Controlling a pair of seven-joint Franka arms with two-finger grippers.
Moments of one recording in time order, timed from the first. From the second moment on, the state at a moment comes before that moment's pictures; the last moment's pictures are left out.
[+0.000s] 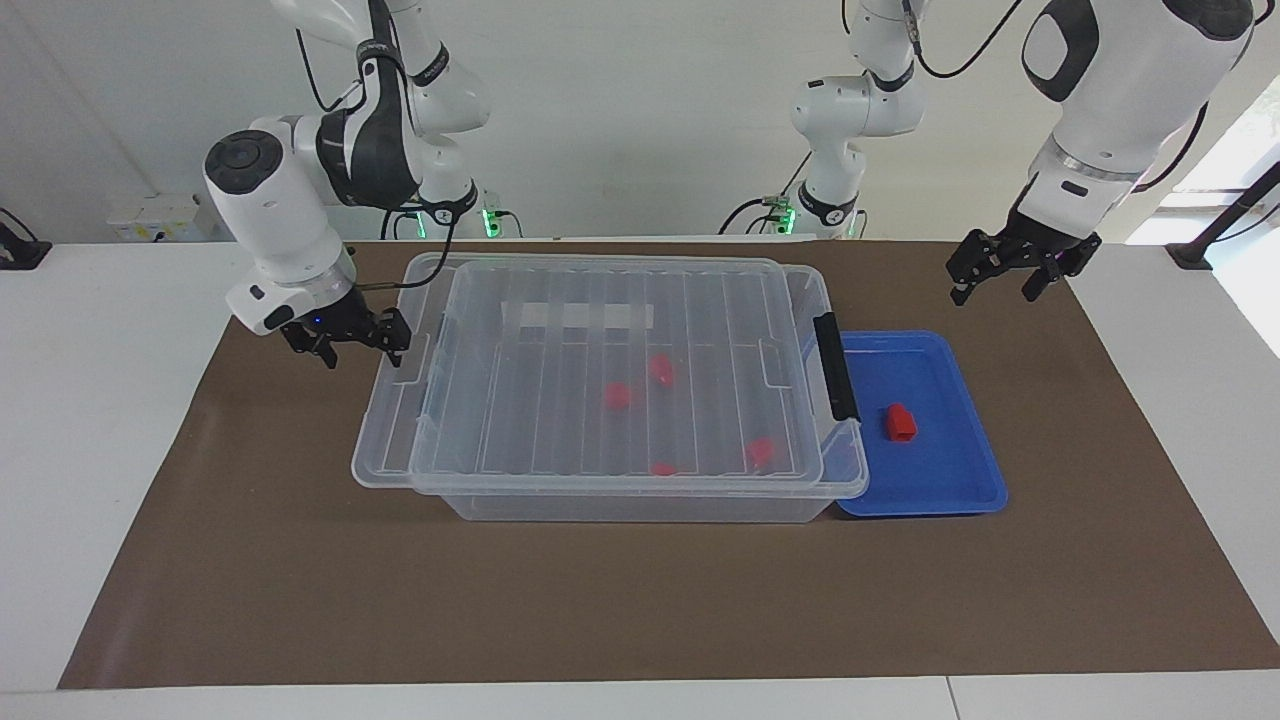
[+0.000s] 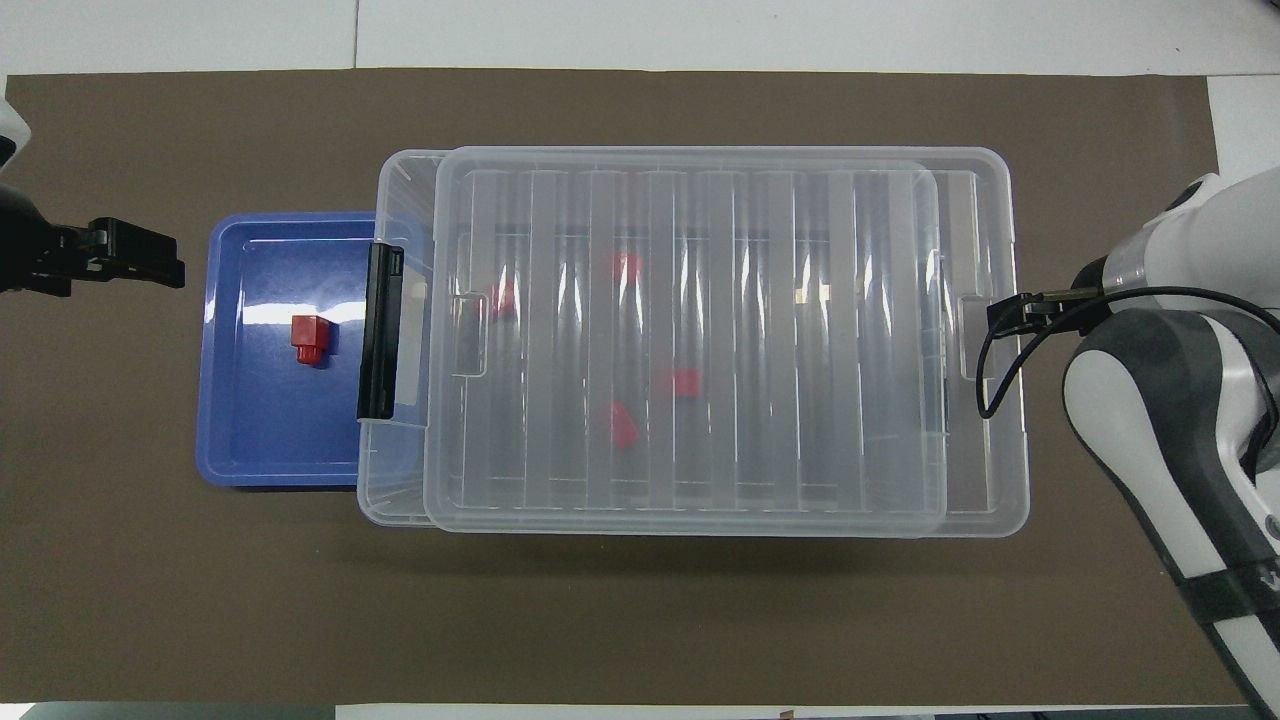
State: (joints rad) left arm -0.06 0.02 -0.04 -1.58 -0.01 1.63 -0.08; right arm 0.06 0.02 -0.07 -1.97 -0.02 1.97 -0.01
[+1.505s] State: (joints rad) left arm -0.06 0.02 -0.04 -1.58 -0.01 1.64 -0.08; right arm 0.03 0.02 -0.25 -1.97 -0.02 1.97 -0.23
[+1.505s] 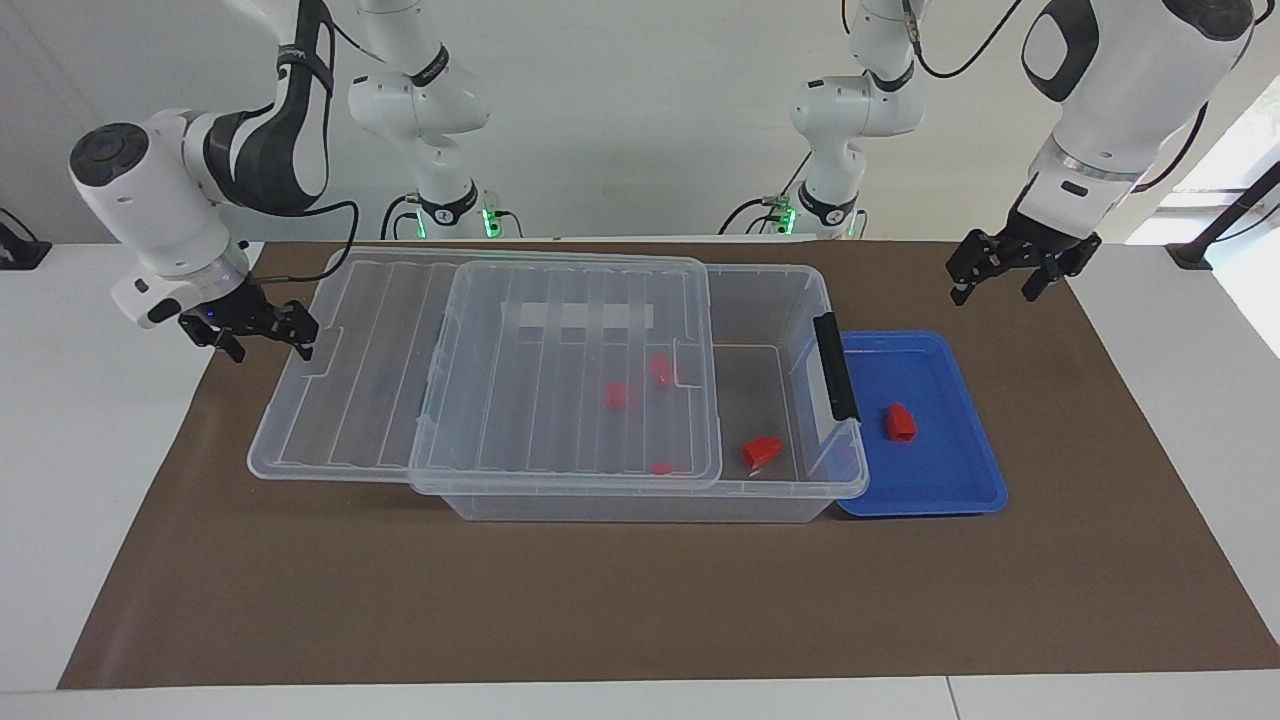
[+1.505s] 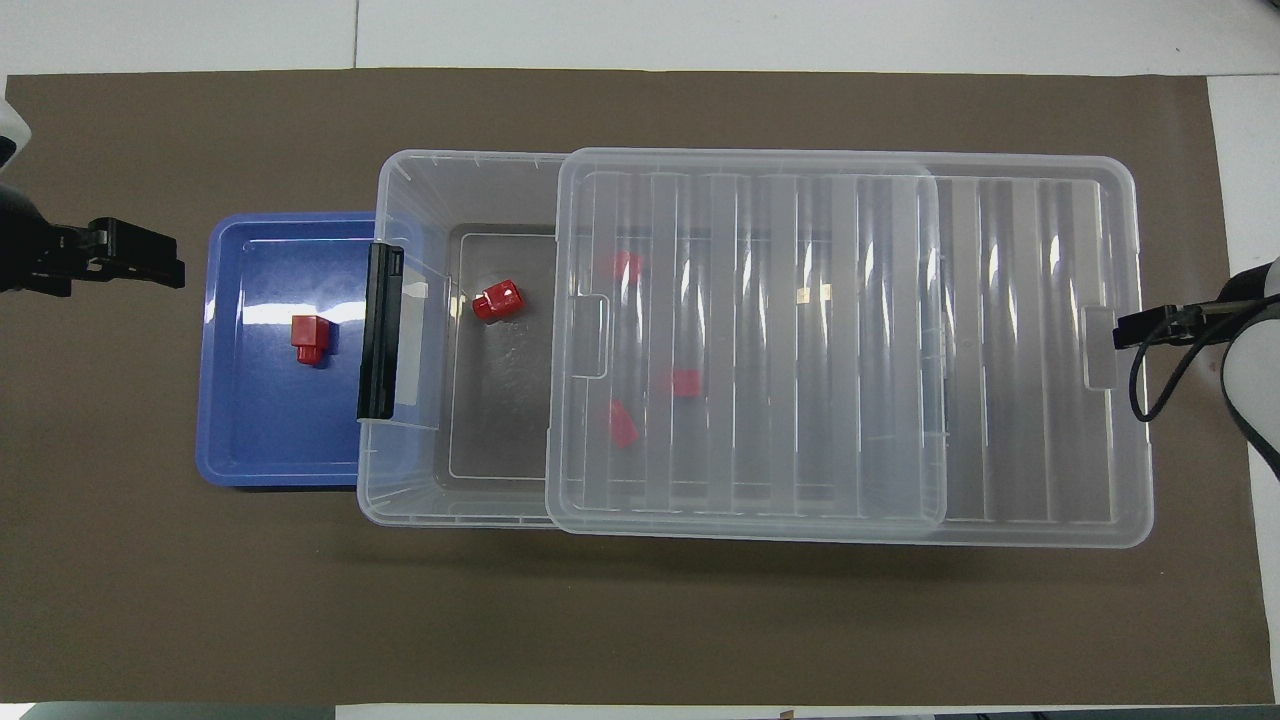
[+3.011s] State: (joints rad) left arm -0.04 0.18 -0.04 -2.14 -0.01 2.43 -0.04; right arm 0.03 0.02 -0.28 -1.96 -0.03 1.96 -0.31
